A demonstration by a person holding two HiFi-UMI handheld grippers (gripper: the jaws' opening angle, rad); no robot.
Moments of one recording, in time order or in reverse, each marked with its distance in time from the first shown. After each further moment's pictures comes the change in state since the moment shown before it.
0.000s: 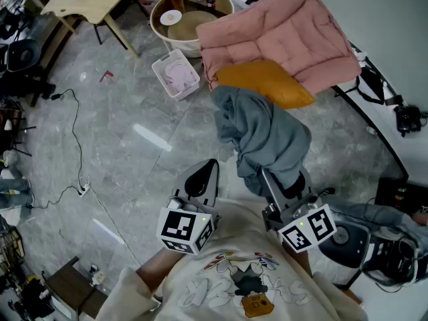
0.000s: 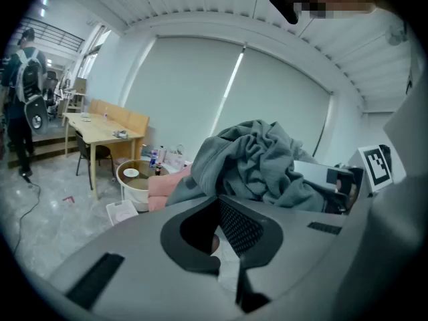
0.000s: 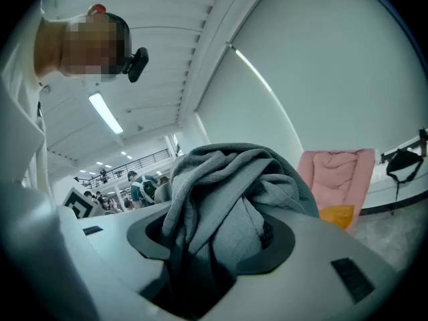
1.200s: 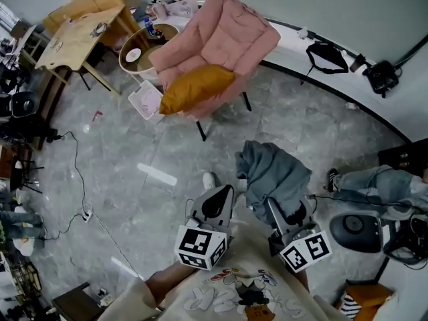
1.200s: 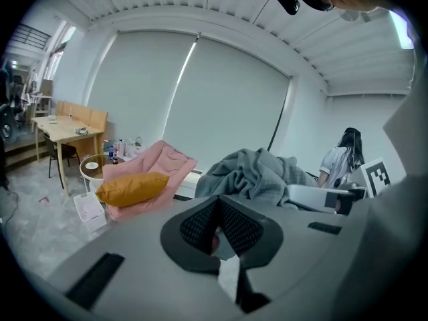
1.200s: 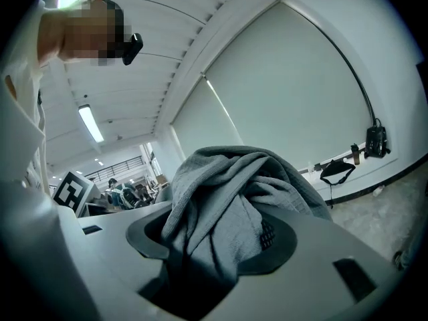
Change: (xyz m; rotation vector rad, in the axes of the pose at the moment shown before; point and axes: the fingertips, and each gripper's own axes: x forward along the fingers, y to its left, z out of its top) left arm 0.017 -0.390 -0.116 0.080 0.060 -0.102; right arm -0.388 -0.168 -0.008 0.069 -0.010 -0.171
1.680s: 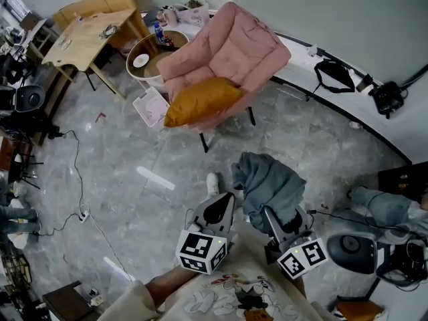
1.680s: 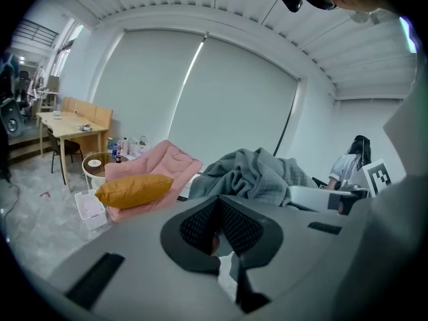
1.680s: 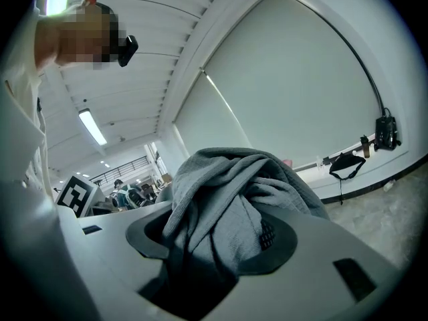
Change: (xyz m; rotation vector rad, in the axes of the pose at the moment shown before) left arm 0.033 0.029 0.012 -0.037 -0.013 0.036; right arm 0.048 -0.010 0.006 0.033 0.027 0.065
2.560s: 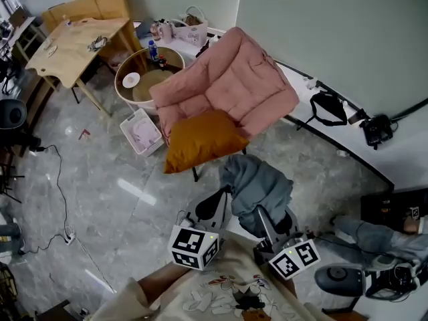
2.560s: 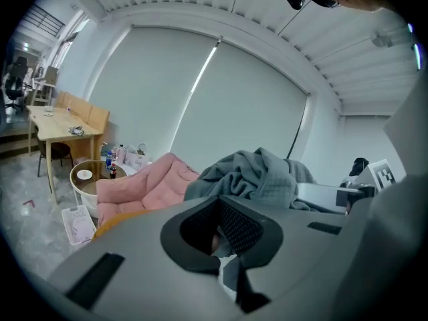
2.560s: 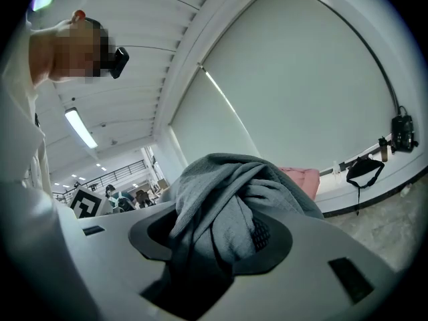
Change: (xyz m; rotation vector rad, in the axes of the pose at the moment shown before) left arm 0.098 0.164 0.128 -0.038 -0.068 -0.051; right arm 0.206 0.014 0.084 -0.001 -0.047 -0.016
